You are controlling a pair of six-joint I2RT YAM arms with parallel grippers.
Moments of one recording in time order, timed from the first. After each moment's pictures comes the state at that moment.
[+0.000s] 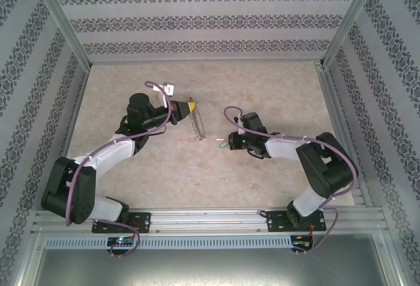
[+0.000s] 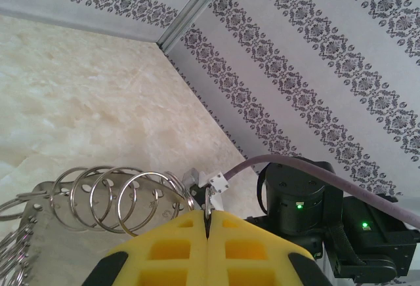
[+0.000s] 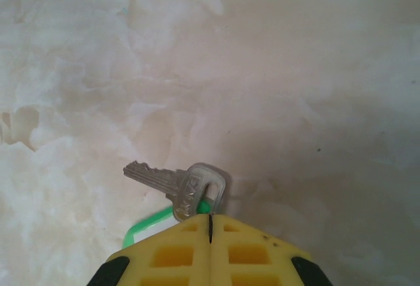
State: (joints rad) left arm -0.31 1.38 0.75 0.50 0.69 -0.63; right arm 0.48 1.62 0.67 0.08 -0.21 0.44
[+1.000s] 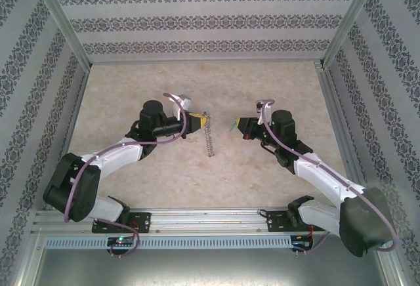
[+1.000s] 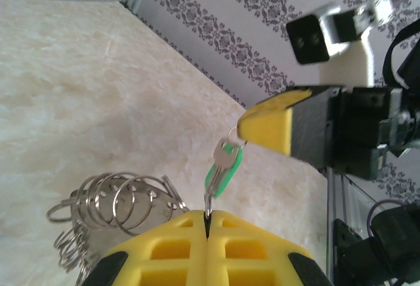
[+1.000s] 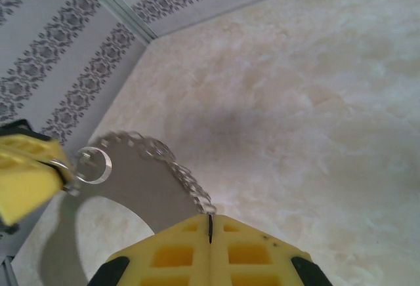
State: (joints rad) left arm -0.44 1.42 0.71 0.47 0.71 -0.38; right arm 0.38 1.09 0.55 0.21 -0.39 0.55
